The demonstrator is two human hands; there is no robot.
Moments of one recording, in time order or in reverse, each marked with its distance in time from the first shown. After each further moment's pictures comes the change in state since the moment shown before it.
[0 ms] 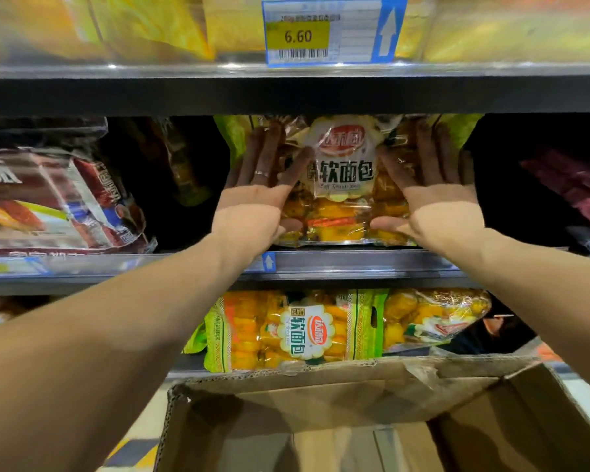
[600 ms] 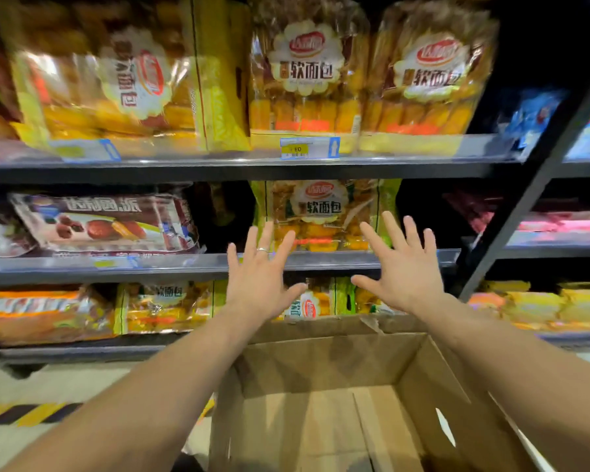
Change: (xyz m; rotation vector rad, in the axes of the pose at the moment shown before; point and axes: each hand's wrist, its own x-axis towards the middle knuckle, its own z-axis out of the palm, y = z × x) left_hand -0.174 0.014 -0.082 -0.171 0.016 0.010; right_hand -0.153 0.005 -0.124 0.223 -0.072 -0.046
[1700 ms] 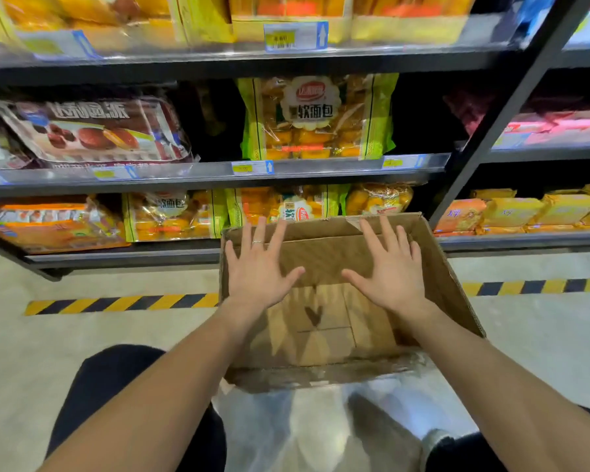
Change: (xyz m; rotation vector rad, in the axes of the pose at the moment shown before) left_hand -0.128 0.036 0.031 -0.106 -0.230 -0.123; right_hand -0.149 -0.018 0.035 0.261 -0.258 0.117
